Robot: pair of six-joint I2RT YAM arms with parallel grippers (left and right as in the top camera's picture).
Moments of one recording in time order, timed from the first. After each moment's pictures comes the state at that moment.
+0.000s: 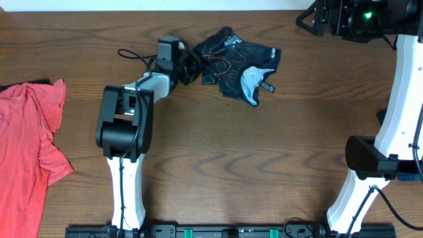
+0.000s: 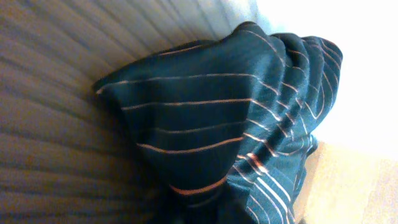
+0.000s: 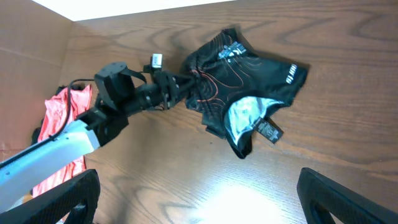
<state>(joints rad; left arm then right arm) -0.16 2.32 1.45 0.14 0.53 -1.08 -0.02 2.09 2.78 -1.69 -0.56 0.10</state>
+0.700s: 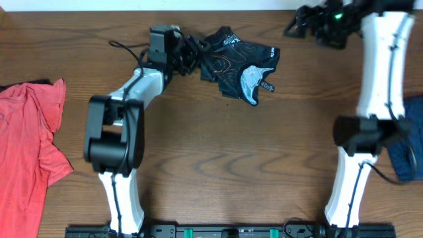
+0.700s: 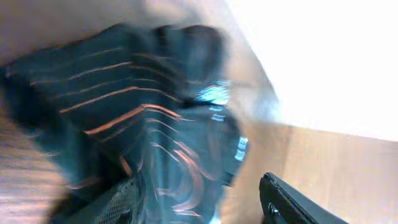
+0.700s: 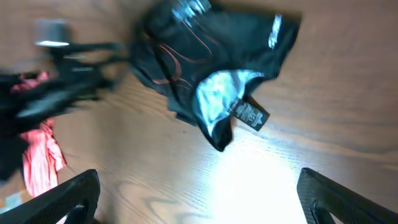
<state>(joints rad) -0.17 2.12 1.43 0.08 0.57 -1.03 -0.01 2.38 2.77 -1.69 -0.52 0.11</state>
